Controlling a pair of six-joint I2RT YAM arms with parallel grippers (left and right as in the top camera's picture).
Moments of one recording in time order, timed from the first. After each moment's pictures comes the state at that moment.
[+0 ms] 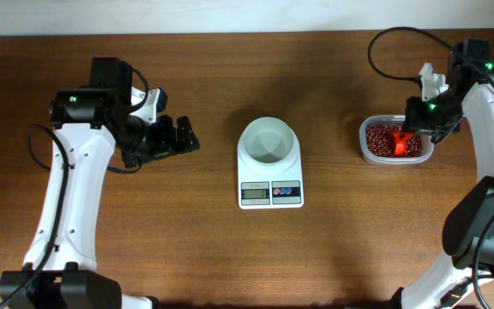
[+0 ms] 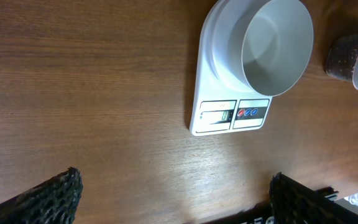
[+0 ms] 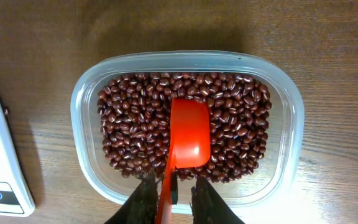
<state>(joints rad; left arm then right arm) 0.00 1.60 1.56 -1.33 0.39 -0.15 -0.22 1.93 1.69 -1.17 -0.18 -0.16</state>
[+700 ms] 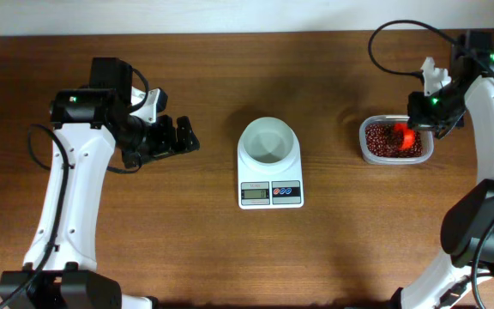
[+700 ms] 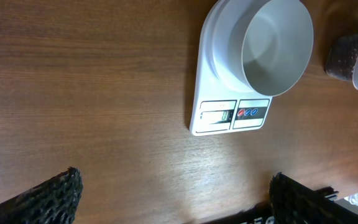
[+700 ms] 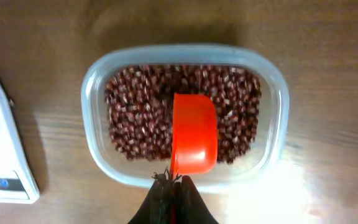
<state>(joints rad) 0.00 1.60 1.56 -1.33 0.39 -0.15 -0.20 1.94 1.80 -1.29 -0.13 -0.16</state>
